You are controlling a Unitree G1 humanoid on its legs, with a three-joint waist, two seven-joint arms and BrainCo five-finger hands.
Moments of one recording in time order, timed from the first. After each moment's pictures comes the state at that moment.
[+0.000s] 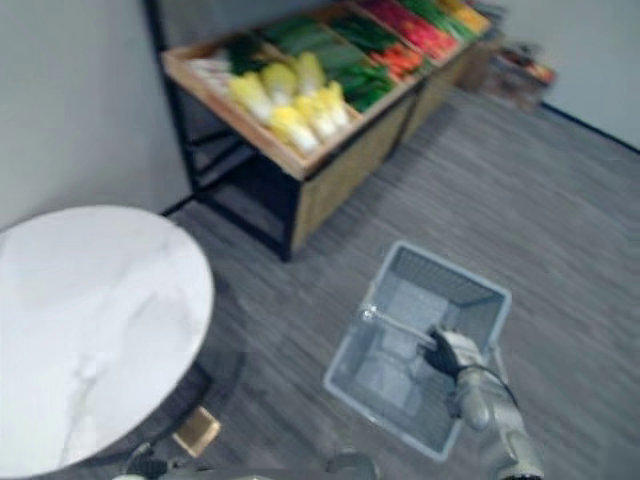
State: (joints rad) left arm 0.11 0.17 0.16 1.12 0.22 -0.08 0.15; right arm 0.13 -0.51 -0.02 0.33 -0.76 -0.22 -0.08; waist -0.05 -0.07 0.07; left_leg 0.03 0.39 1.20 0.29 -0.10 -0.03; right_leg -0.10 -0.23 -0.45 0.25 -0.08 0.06
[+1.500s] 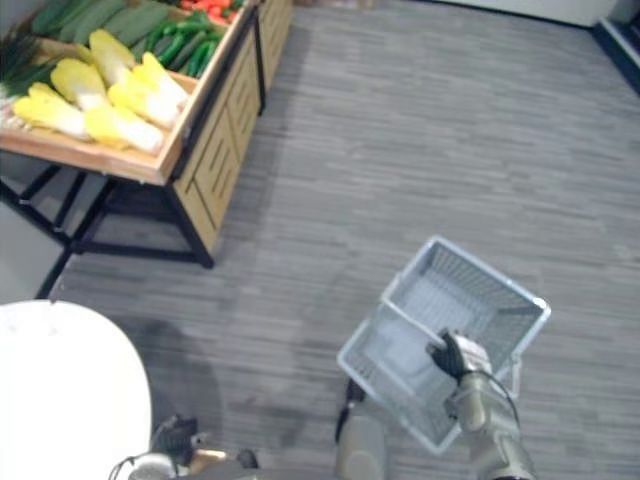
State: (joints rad) left arm 0.05 0.16 0.04 1.07 0.20 -0.12 0.19; right arm 0.14 -0.37 -0.12 0.38 -0.77 -0.12 -0.17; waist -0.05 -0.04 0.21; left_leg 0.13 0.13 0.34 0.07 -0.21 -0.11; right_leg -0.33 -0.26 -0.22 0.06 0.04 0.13
